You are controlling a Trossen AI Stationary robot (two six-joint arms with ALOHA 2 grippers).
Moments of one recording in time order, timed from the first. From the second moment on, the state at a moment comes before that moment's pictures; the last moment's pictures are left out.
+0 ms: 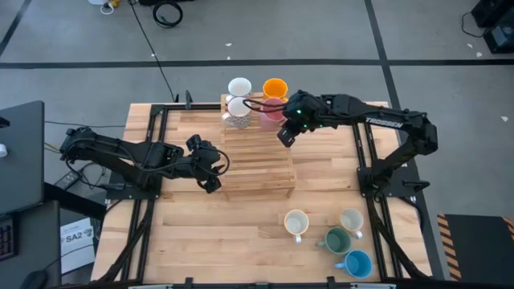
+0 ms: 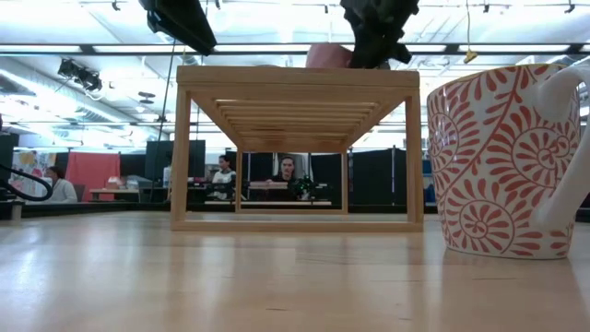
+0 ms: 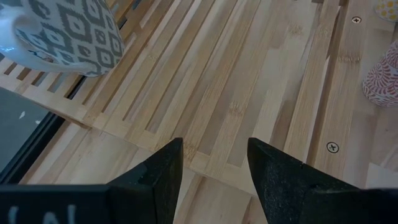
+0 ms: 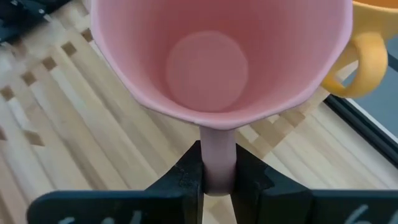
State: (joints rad) left arm -0.23 1.24 1.17 -0.83 -0.57 -0.44; right arm -0.25 1.49 1.50 -0.91 0.19 0.39
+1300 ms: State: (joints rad) left arm -0.23 1.24 1.17 -0.83 -0.57 -0.44; right arm -0.30 1.55 1.50 -0.91 0.13 0.31
